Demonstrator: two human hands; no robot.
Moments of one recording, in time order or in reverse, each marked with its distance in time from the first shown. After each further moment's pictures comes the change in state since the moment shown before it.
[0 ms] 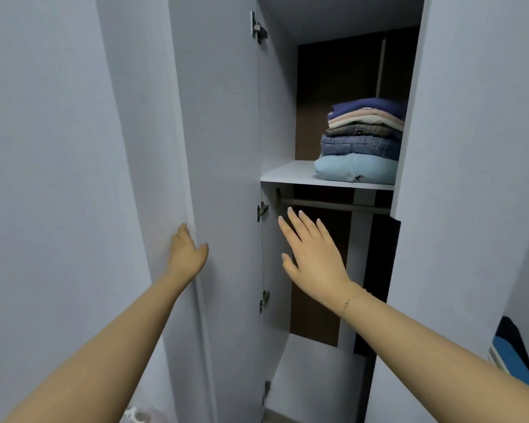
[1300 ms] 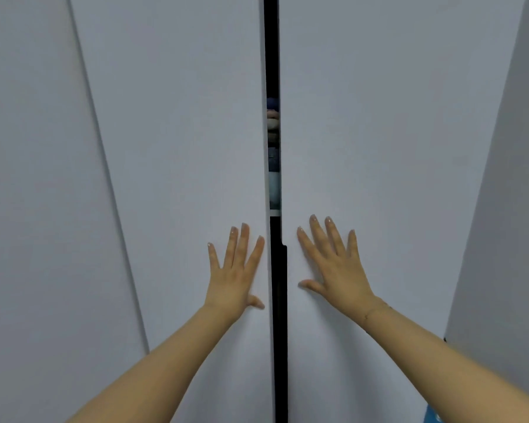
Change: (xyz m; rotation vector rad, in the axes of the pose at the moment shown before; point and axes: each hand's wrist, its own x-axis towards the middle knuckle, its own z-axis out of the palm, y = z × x) left_hand 0.065 0.177 0.312 0.761 -0.185 0.809; right_hand 0.018 0.310 0.087 -0.310 -0.095 0.247
